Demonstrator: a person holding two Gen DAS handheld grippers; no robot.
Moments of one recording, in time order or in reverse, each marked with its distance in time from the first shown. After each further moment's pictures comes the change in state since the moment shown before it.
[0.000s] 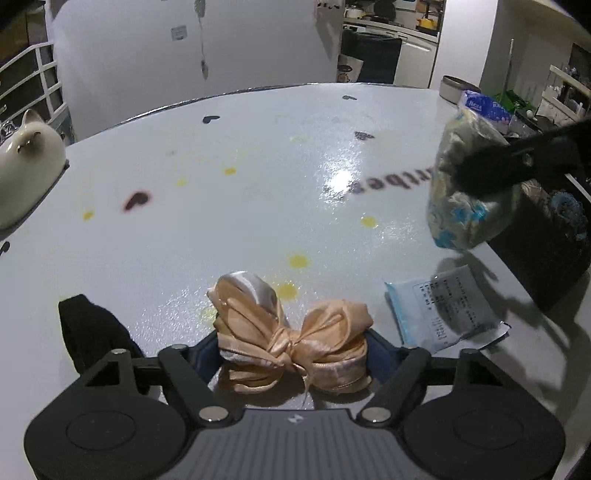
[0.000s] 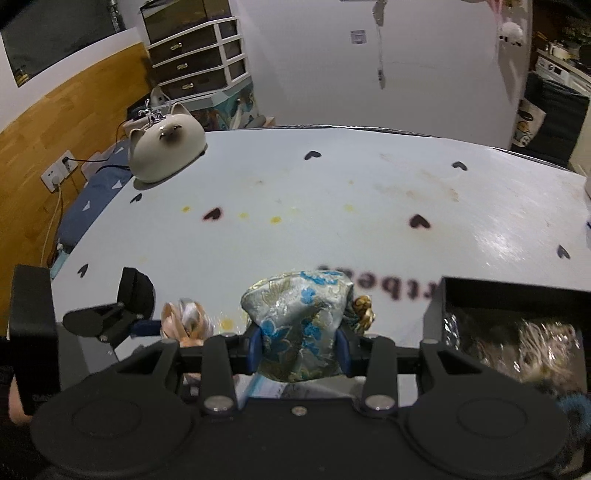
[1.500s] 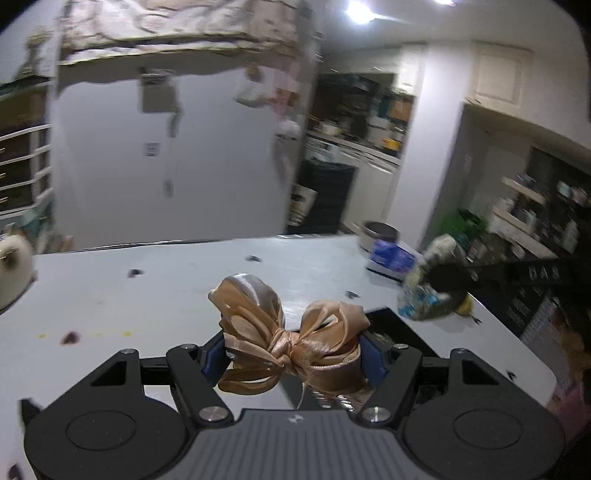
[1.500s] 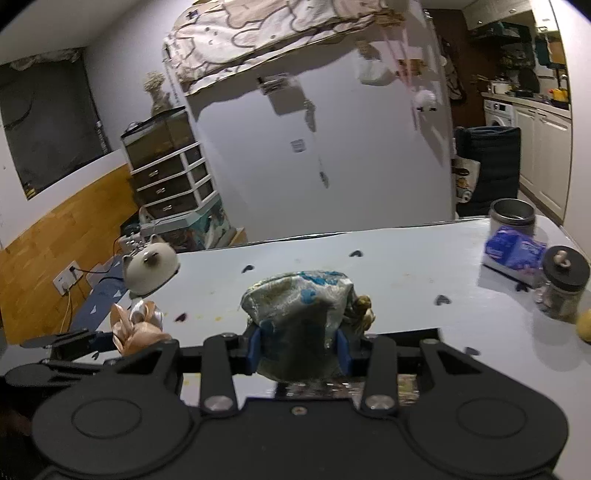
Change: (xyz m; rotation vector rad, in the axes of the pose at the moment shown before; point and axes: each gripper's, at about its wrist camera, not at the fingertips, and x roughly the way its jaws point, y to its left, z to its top) left arm -0.119 -0.137 0.077 -0.102 -0.384 -0.110; right arm -0.163 -0.152 -0.033 0.141 -0.340 0.018
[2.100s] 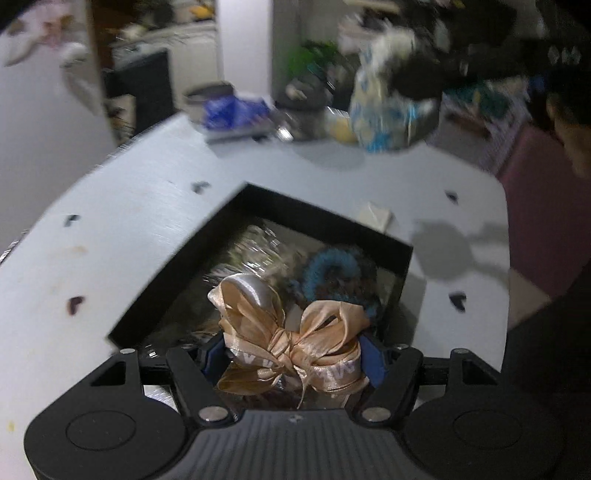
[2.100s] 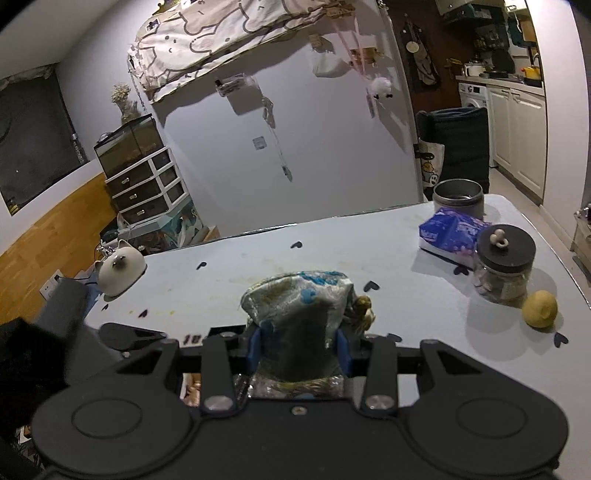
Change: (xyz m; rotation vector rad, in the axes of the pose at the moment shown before) left arm 0.159 -0.079 -0.017 0.522 0.449 -0.368; right arm -0.029 -0.104 -0.005 0.057 0.028 -0.028
